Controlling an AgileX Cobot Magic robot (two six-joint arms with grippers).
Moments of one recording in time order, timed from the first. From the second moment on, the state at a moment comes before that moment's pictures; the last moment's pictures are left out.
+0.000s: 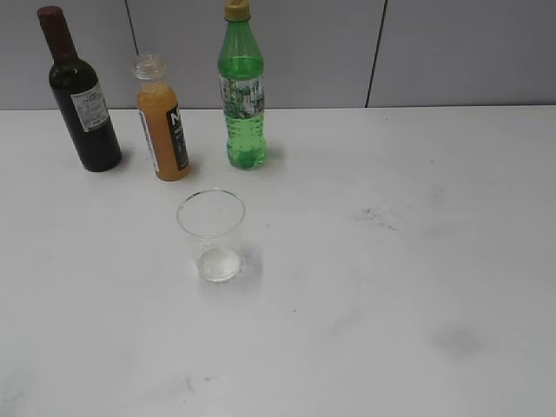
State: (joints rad) left arm -0.04 -0.01 -0.48 -0.06 1.09 0.06; right arm 0.04 -0.01 -0.50 0.07 1.03 -0.06
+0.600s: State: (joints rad) left arm -0.04 0.00 -0.48 -0.09 1.09 0.06; right arm 0.04 -0.01 -0.50 0.07 1.03 -0.06
